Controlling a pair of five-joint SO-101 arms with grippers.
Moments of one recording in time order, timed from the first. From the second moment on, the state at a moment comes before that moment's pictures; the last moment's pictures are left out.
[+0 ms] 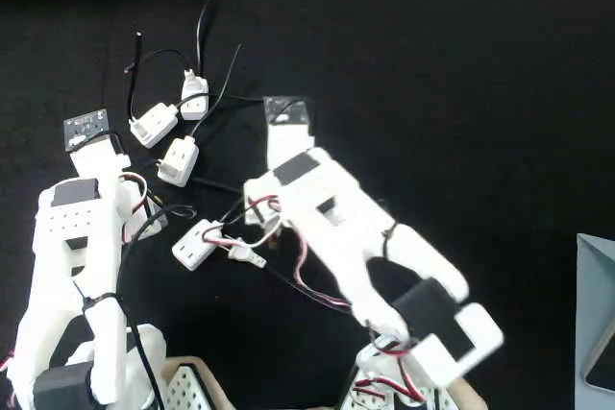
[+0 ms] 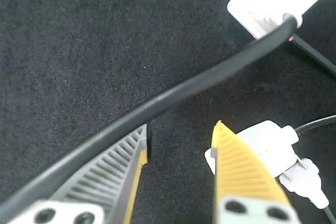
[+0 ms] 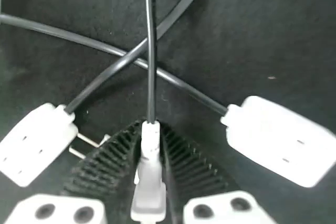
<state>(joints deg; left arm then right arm) -17.1 -29.7 51.7 62.5 6.6 -34.4 -3.5 31.7 58.3 -28.1</state>
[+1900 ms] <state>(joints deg) -21.7 -29.7 51.7 62.5 6.6 -34.7 8.7 28.5 72.6 -2.0</state>
